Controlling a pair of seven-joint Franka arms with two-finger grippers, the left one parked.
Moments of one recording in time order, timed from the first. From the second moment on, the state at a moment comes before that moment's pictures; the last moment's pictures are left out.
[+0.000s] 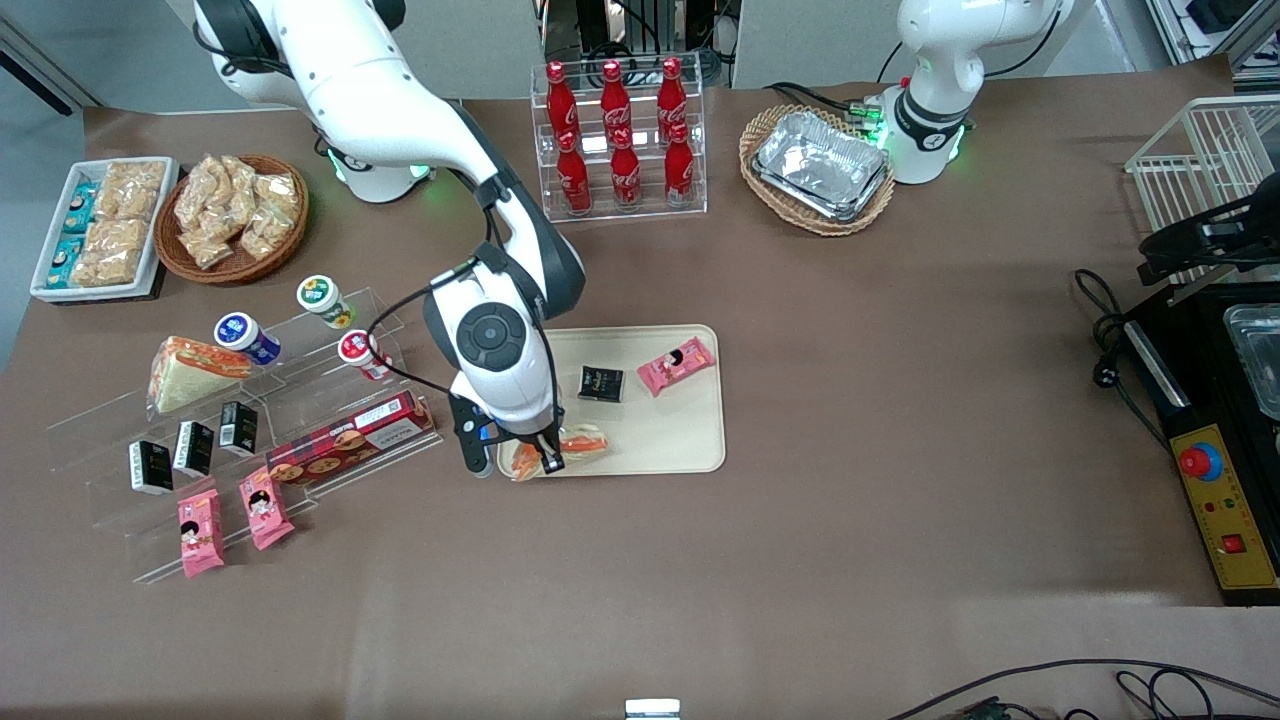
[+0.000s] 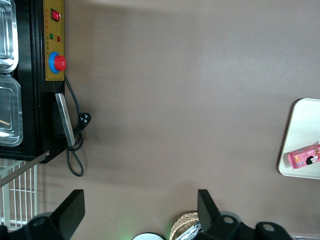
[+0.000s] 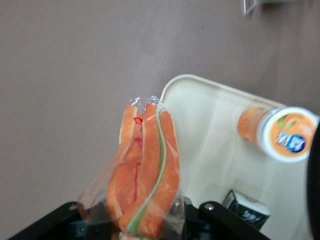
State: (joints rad) arm 0.76 0.64 -0.25 -1.52 0.13 2.21 1.76
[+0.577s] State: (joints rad) arm 0.82 0.75 -0.23 -1.52 0.14 2.40 1.97
